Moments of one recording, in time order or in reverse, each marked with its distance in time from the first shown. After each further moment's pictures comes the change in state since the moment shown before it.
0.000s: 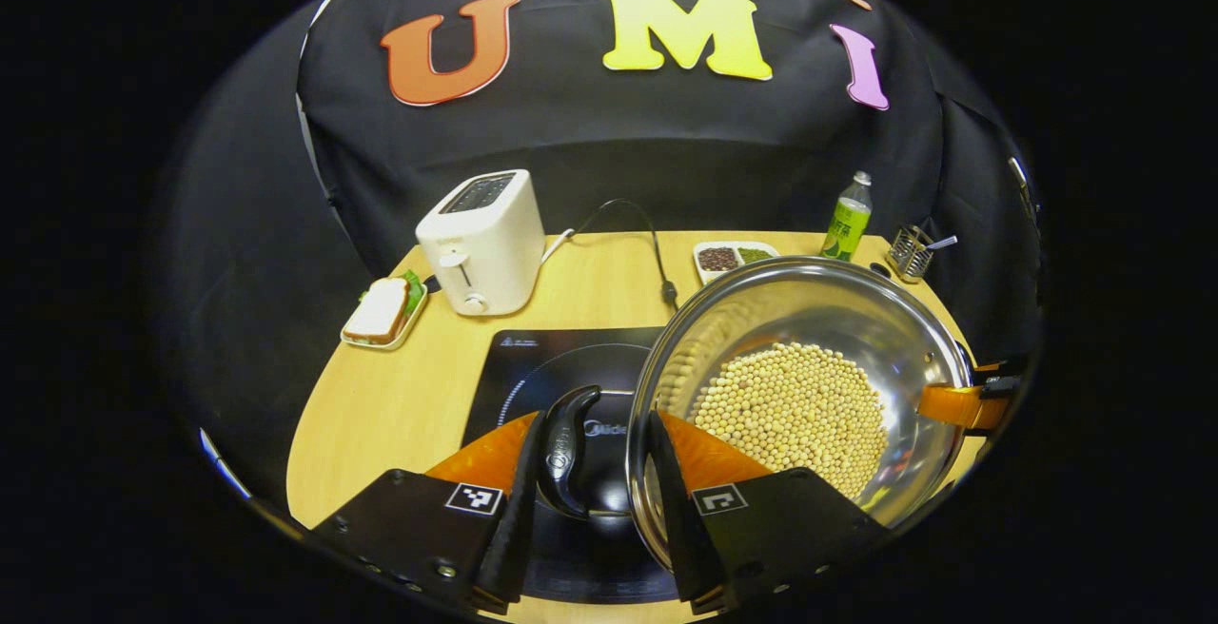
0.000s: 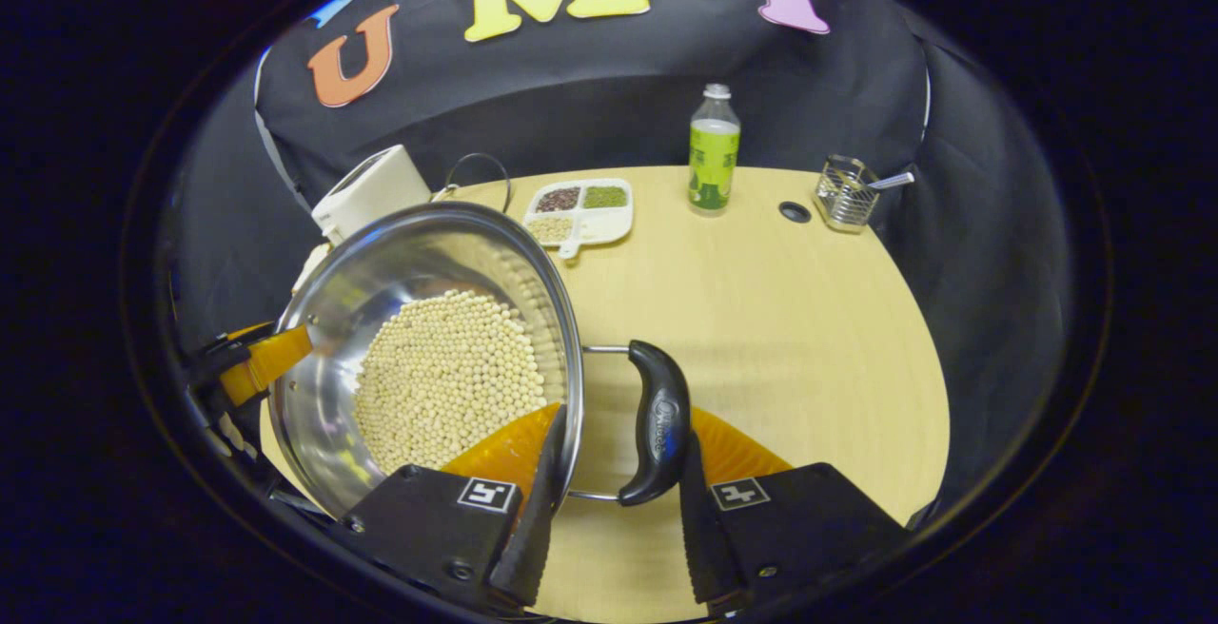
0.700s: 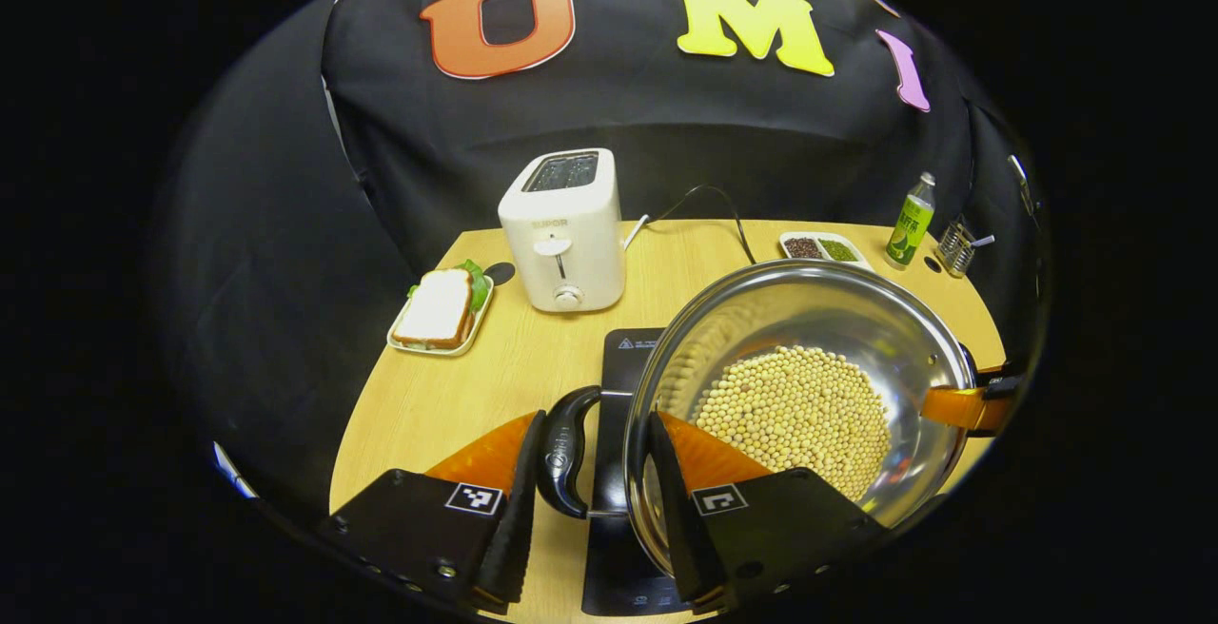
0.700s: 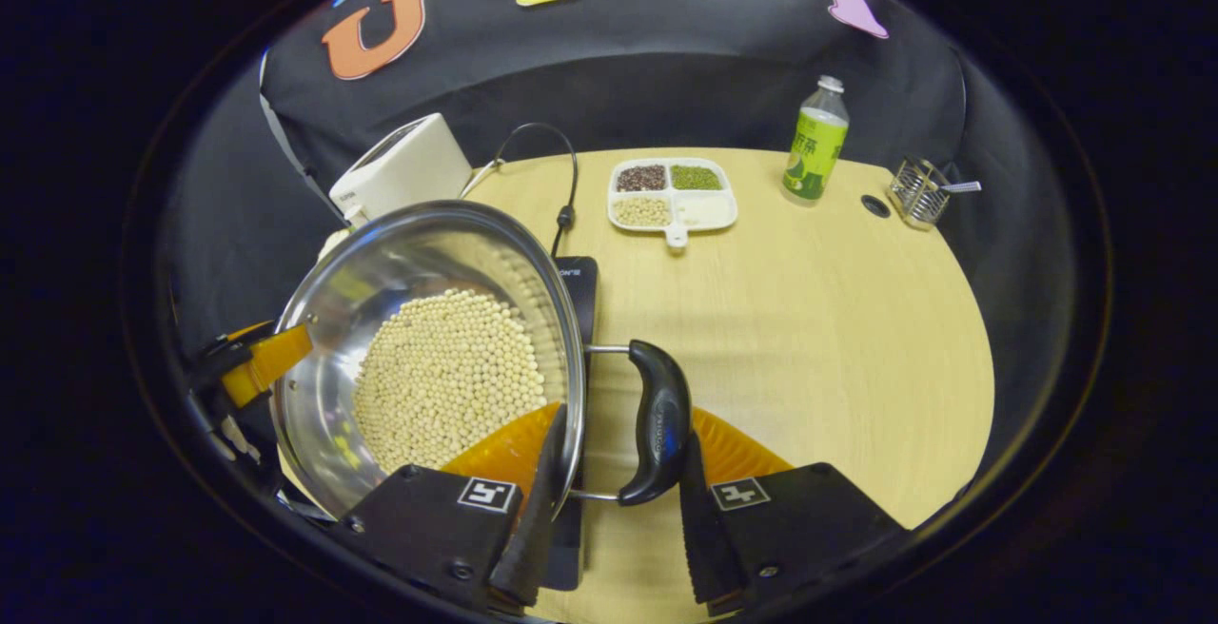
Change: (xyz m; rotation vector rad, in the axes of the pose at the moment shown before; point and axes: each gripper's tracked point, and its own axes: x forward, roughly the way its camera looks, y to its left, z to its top) left arm 0.035 0.108 -0.006 0.001 0.050 0.044; right arm 0.048 0.112 0.001 -0.003 0.068 0.018
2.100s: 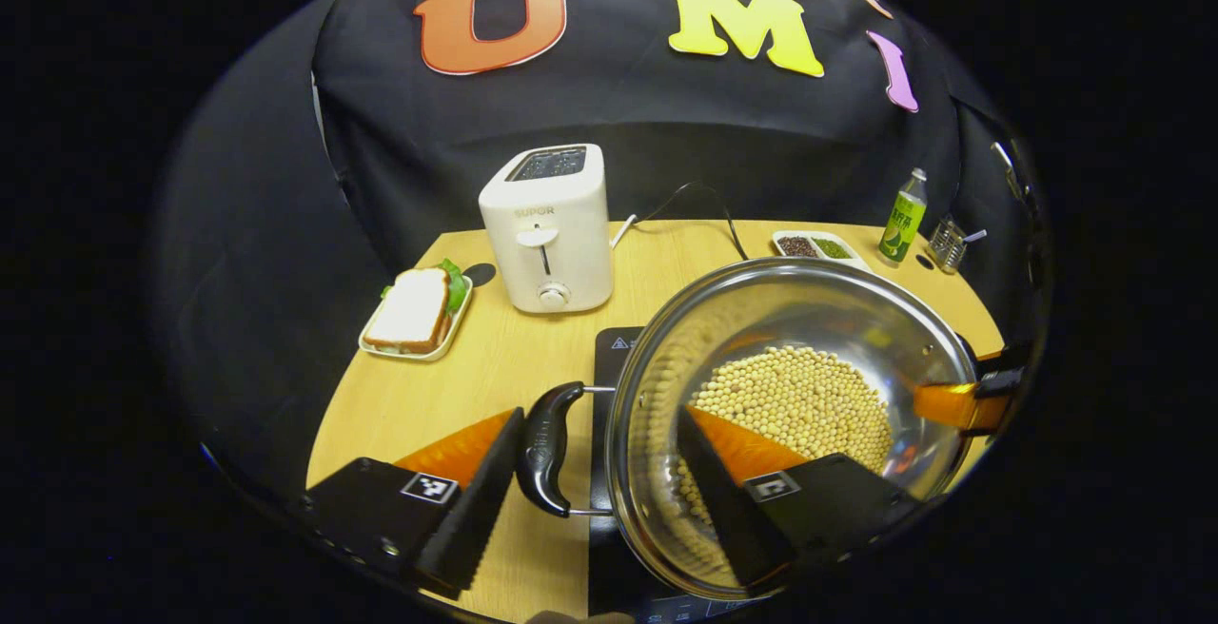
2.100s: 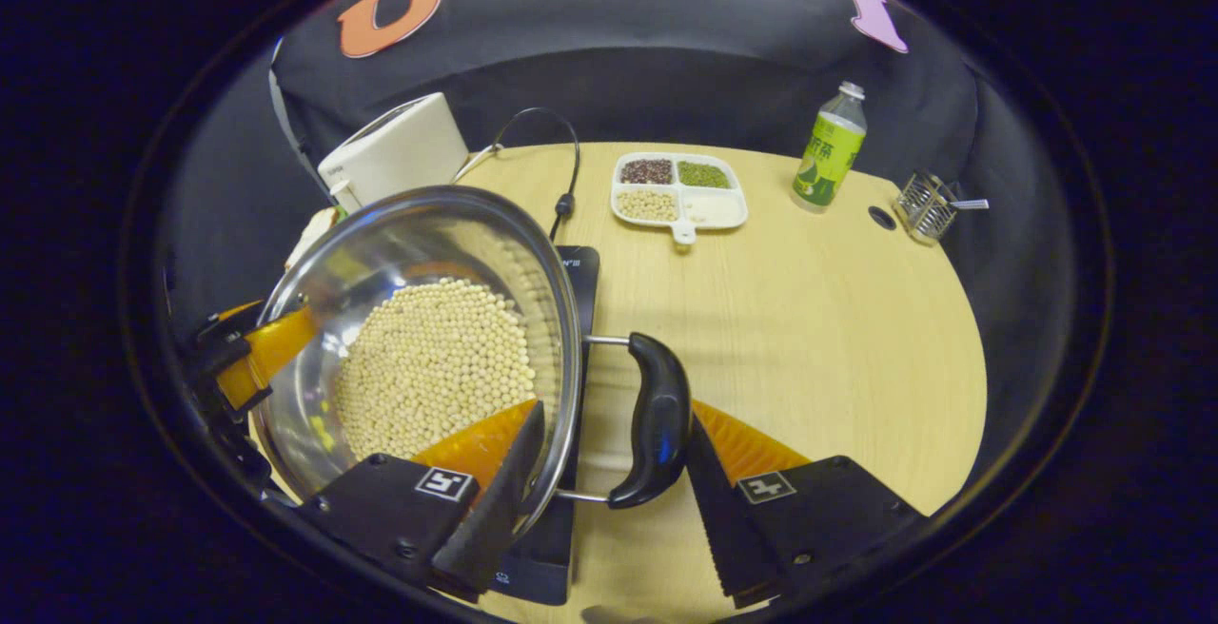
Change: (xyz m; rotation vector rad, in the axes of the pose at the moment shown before) left arm 0.021 -0.005 -0.014 -0.008 -0.043 -0.059; right arm 0.021 0.000 -0.004 -0.051 -0.039 -0.013
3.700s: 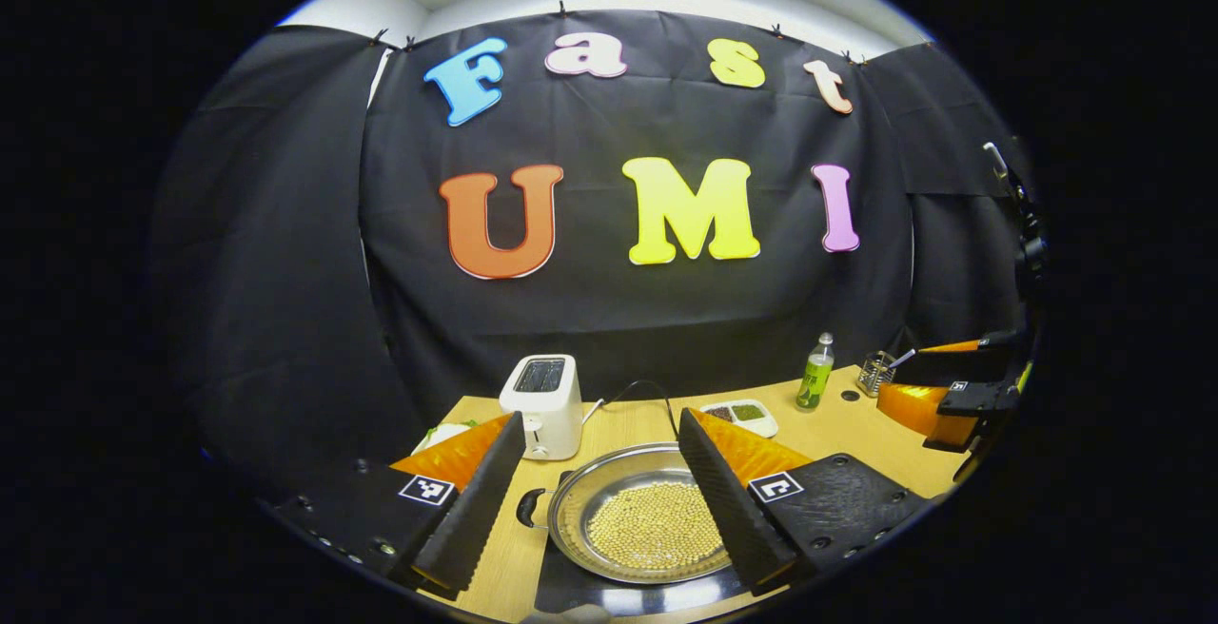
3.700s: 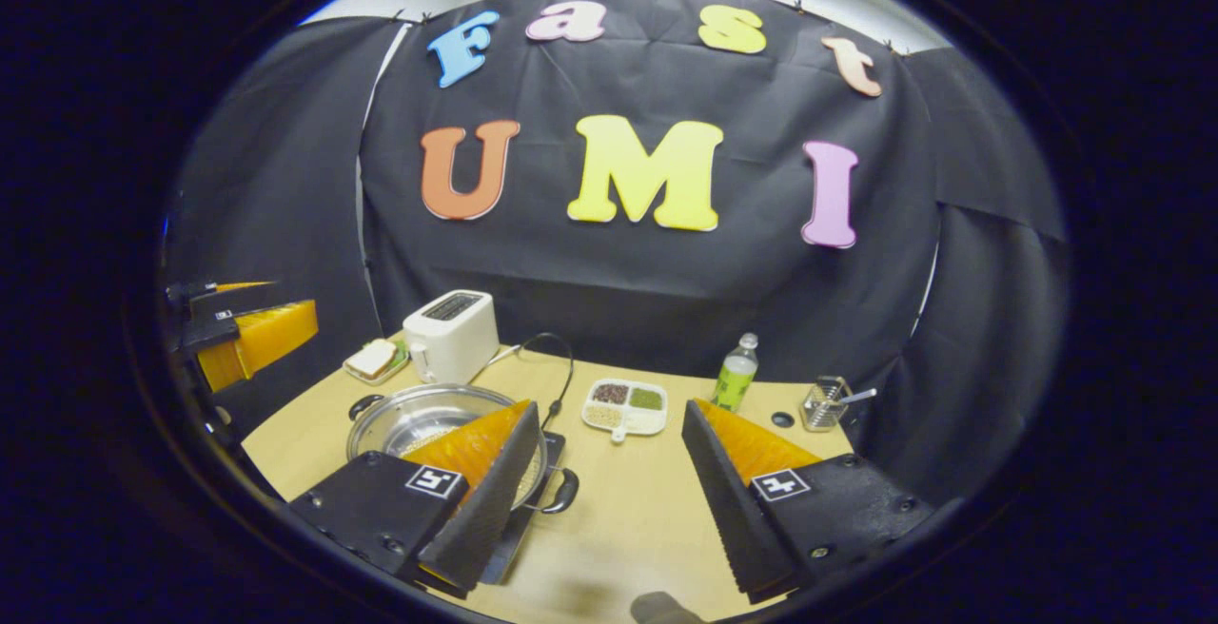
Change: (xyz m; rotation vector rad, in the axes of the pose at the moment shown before) left arm -0.250 -0.093 0.151 0.027 -0.532 -0.001; right arm -0.250 -0.057 0.106 -0.171 -0.632 -0.021
